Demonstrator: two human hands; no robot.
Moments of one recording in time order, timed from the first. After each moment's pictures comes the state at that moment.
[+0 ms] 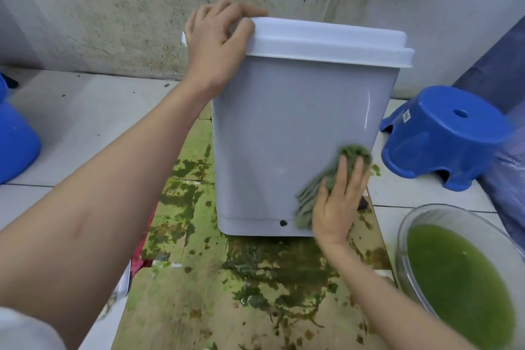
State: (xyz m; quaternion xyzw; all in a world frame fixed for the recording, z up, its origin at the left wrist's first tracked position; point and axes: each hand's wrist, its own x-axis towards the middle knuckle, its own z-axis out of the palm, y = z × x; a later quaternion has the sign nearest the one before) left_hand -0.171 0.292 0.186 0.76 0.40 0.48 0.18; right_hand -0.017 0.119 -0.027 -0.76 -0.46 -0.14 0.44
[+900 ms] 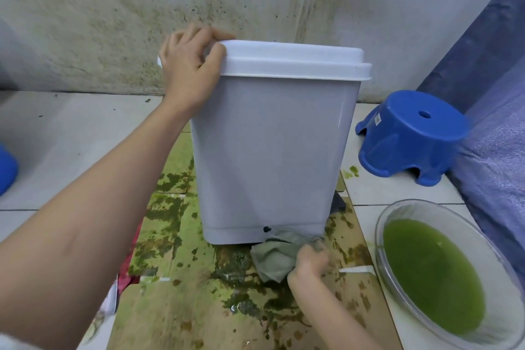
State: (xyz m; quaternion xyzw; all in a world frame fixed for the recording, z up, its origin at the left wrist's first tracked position) left_hand -0.173 0.287 0.185 0.75 0.41 0.49 0.15; right_hand -0.065 0.072 -0.025 -0.71 0.16 0.33 0.60
